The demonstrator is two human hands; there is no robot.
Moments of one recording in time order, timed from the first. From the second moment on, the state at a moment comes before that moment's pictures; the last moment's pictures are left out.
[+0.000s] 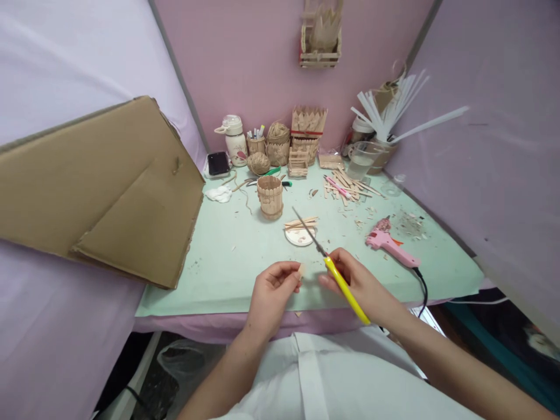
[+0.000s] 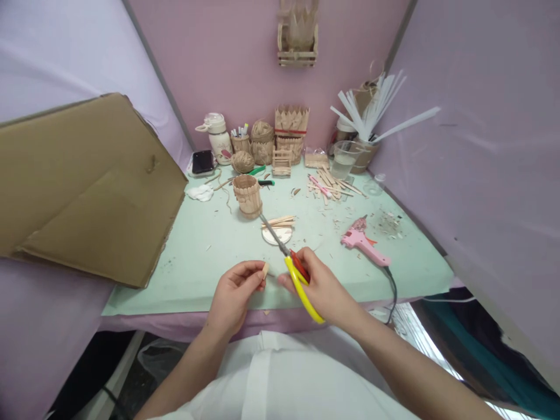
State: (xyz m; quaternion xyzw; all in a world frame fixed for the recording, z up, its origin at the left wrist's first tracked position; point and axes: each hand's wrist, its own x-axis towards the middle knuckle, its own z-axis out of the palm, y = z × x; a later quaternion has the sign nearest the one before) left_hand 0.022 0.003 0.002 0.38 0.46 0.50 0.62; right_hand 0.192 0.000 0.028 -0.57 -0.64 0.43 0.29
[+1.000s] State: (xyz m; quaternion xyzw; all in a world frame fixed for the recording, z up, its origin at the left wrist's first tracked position) left_hand 0.027 -0.002 -0.004 0.32 0.41 0.56 0.64; right_hand 0.199 -0.026 0.032 -0.61 -0.73 0.29 0.10
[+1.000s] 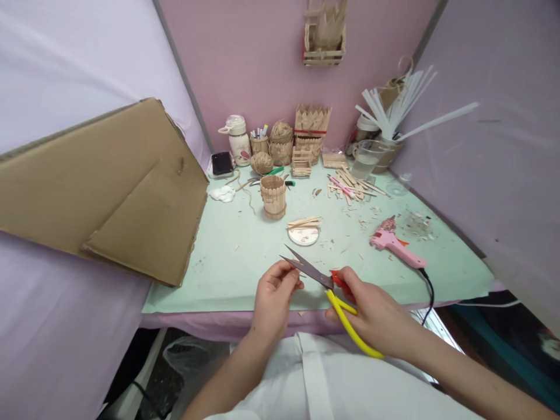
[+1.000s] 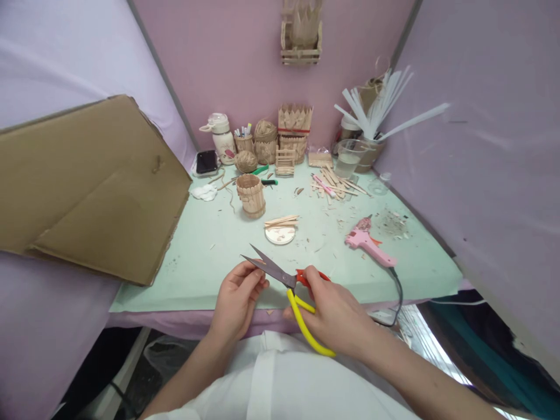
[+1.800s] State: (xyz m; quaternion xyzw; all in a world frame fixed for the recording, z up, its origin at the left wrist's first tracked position) left_hand 0.015 0.002 0.004 0.36 0.44 0.46 0.68; right_hand 0.225 -0.022 0.039 -0.59 -0.75 0.31 0.03
